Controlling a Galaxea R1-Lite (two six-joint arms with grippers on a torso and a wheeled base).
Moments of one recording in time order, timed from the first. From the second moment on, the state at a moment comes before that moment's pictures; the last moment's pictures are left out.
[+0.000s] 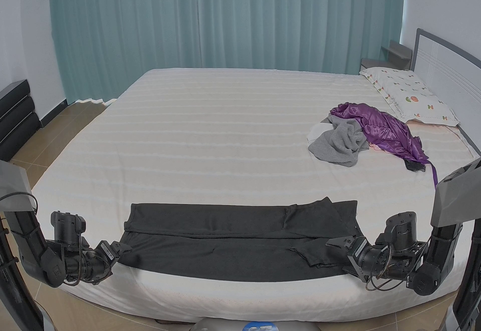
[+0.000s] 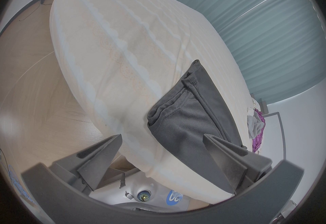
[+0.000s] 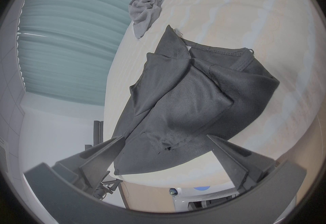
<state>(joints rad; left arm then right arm) 0.05 2.03 -0.18 -0.97 -0.18 -0.83 0.38 2.16 -0.16 -1.33 0.14 1.16</state>
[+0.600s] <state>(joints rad) 0.05 2.03 -0.18 -0.97 -0.18 -0.83 0.41 2.23 -0.21 -1.34 0.03 1.16</state>
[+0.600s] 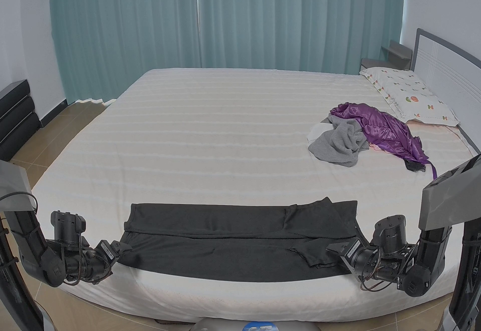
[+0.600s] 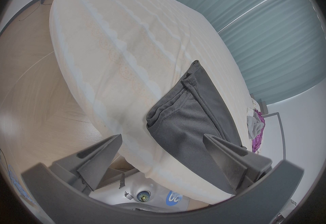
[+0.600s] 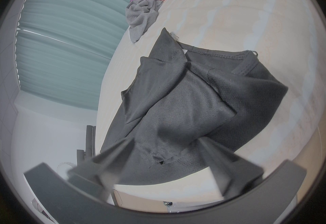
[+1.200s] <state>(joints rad) 0.06 2.03 -0.18 -0.97 -0.18 -0.82 0.42 2.19 -0.18 -1.33 0.03 1.15</state>
